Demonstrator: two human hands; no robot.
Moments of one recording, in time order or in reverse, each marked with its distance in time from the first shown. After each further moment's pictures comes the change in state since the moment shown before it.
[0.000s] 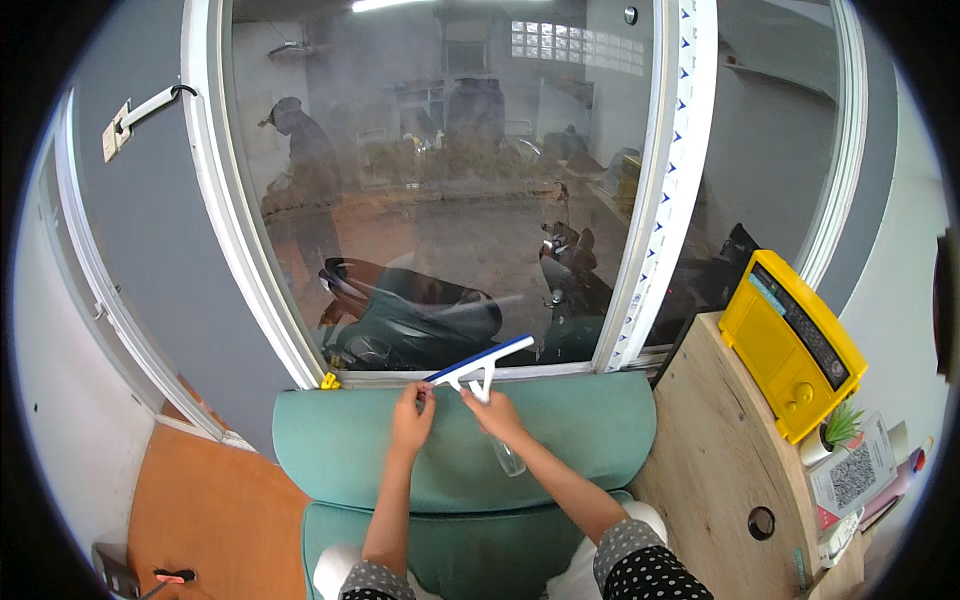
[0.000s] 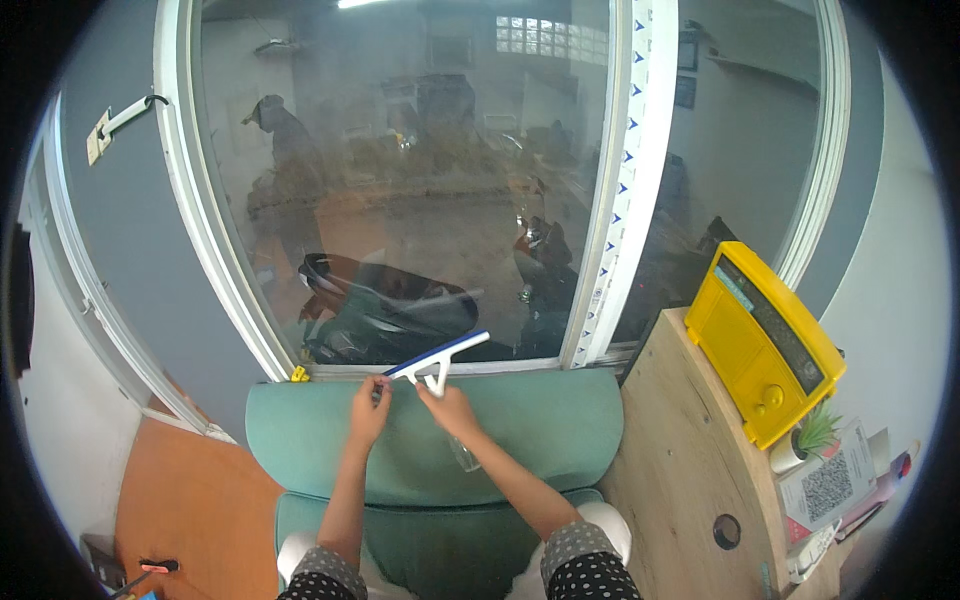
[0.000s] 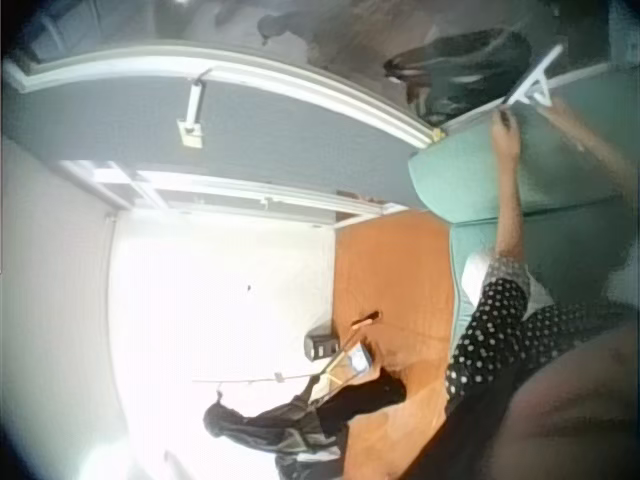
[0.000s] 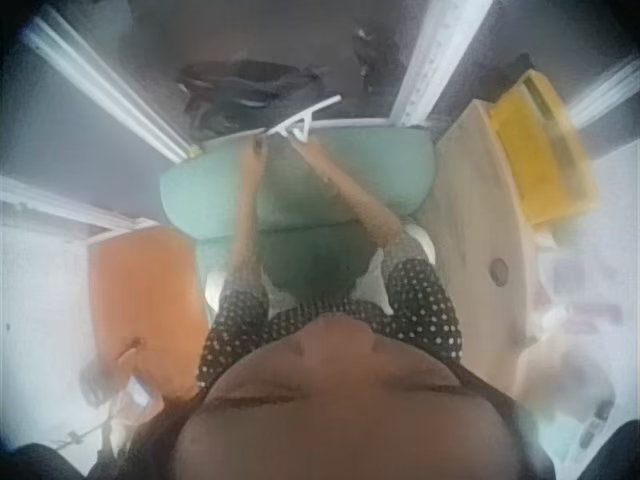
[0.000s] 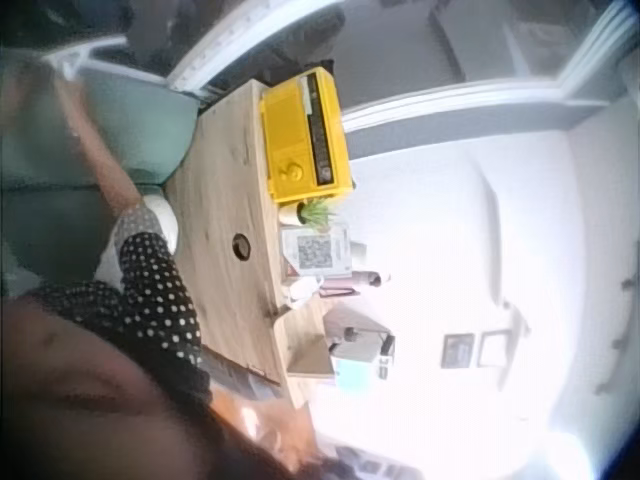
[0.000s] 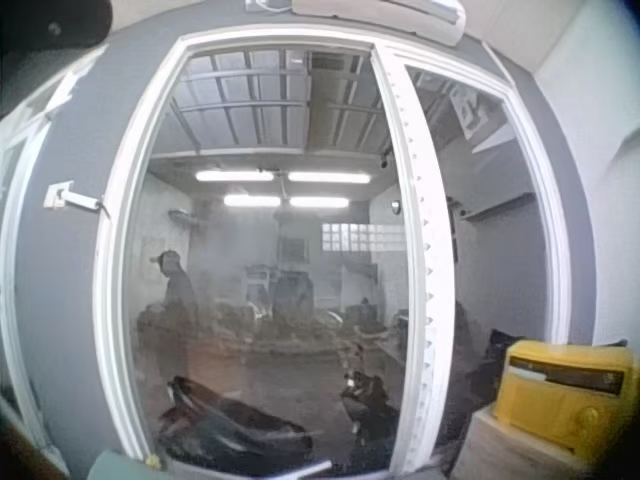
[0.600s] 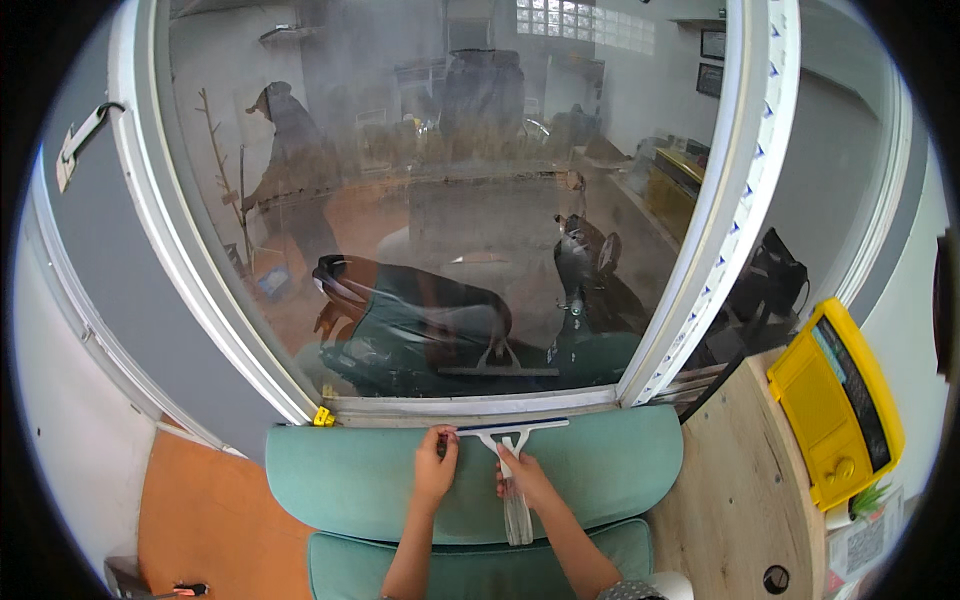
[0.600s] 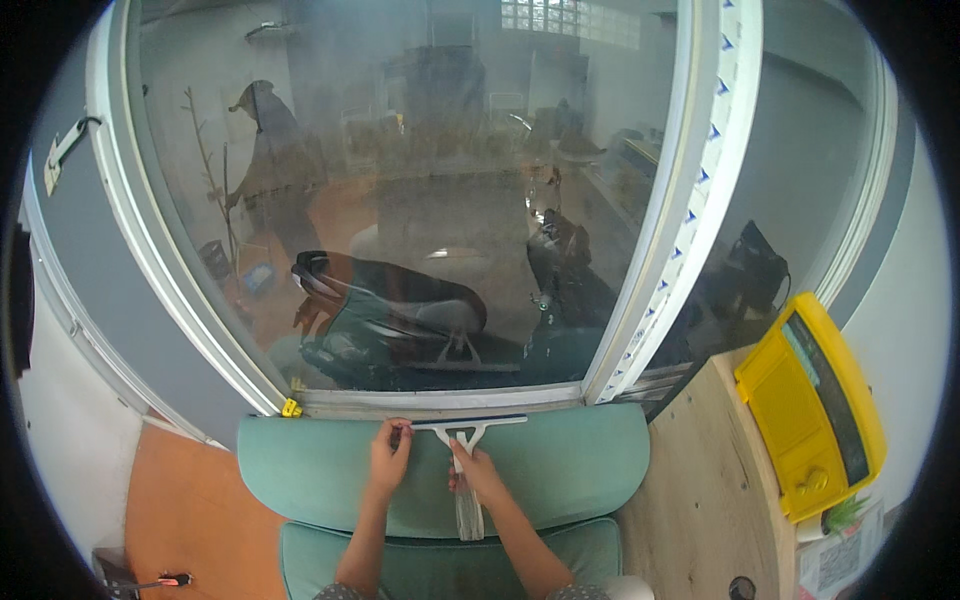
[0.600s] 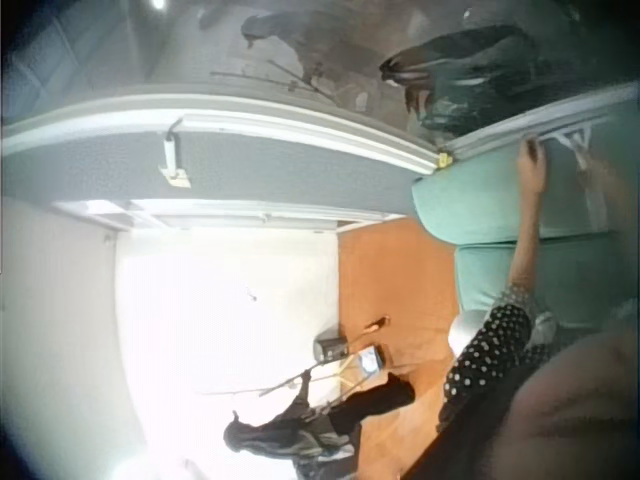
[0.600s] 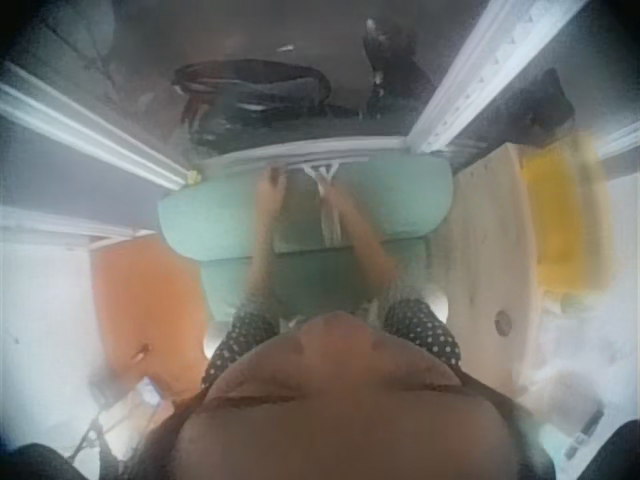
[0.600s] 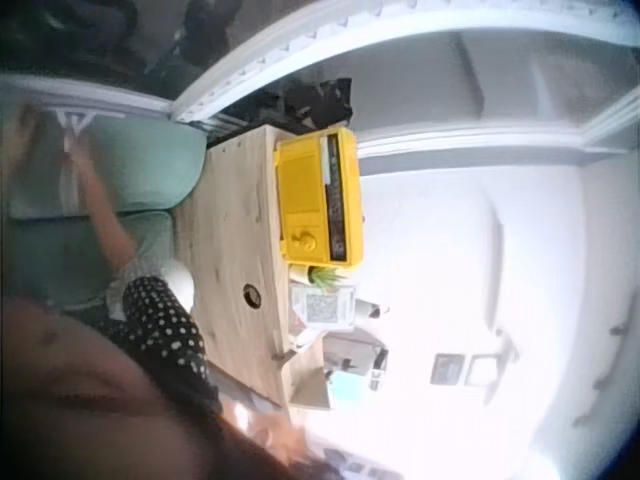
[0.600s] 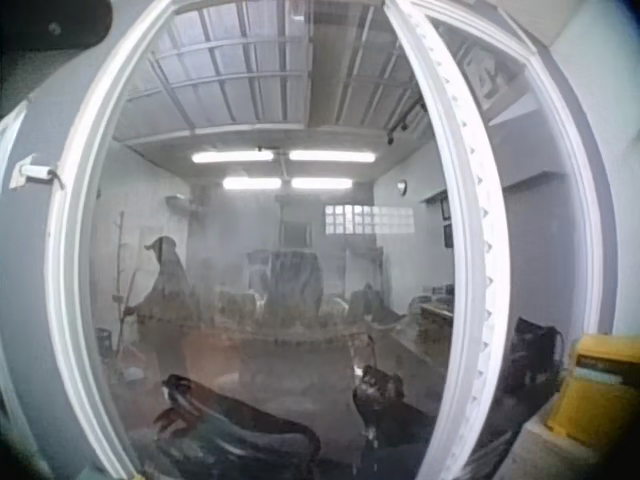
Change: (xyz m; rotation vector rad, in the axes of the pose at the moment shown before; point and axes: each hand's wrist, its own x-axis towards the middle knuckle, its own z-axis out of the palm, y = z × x) left_hand 0.014 -0.015 0.038 -0.087 -0.075 -0.222; right_hand 0.004 0.044 -0.006 0.649 -0.050 0.539
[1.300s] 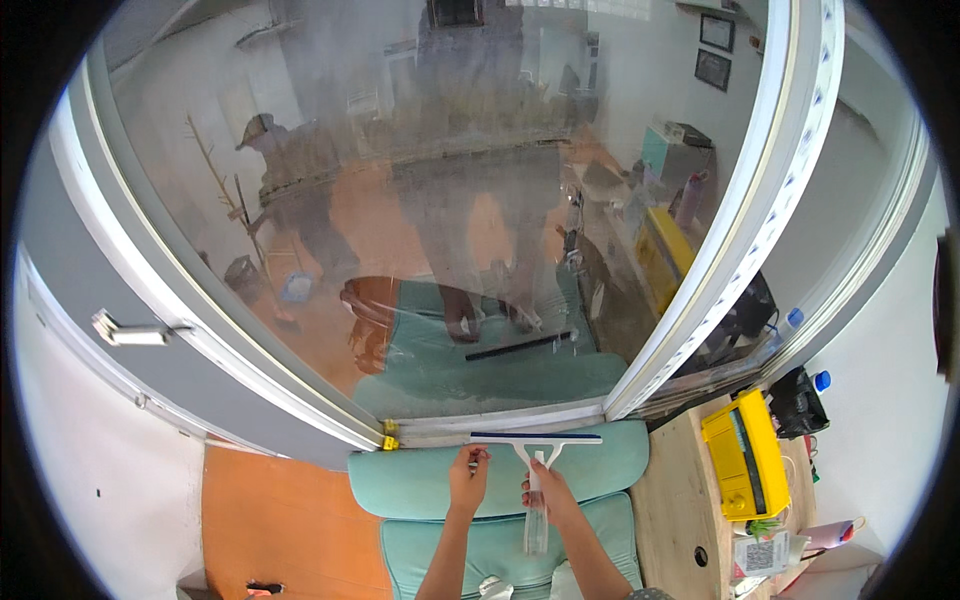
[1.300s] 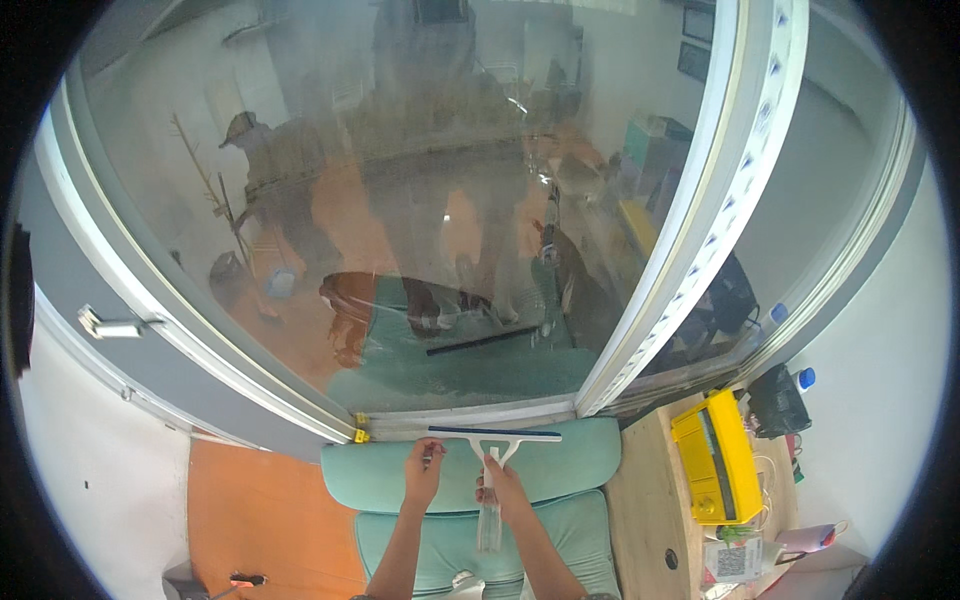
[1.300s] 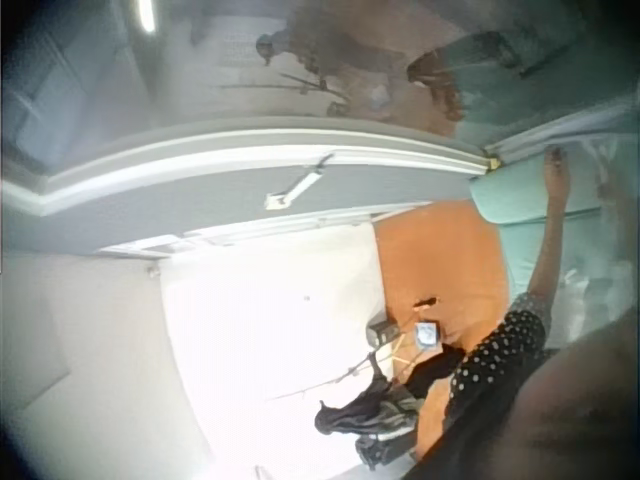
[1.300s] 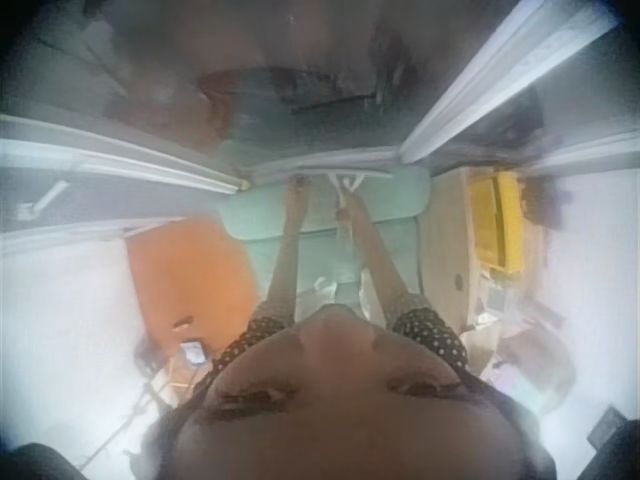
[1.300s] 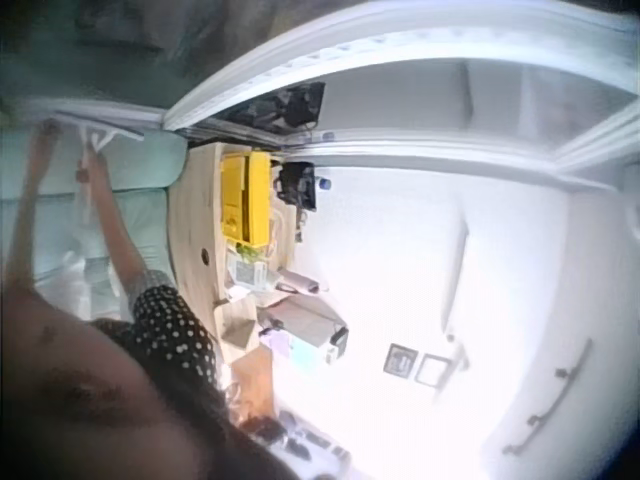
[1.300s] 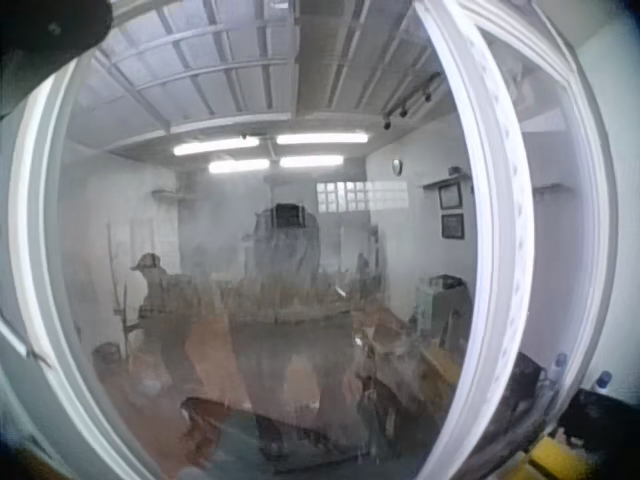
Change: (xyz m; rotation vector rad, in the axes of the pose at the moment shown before) left_hand 0.057 0.246 -0.078 -0.043 -0.107 -0.284; right_hand -0.182 -0.203 0.103 0.235 0.188 0.207
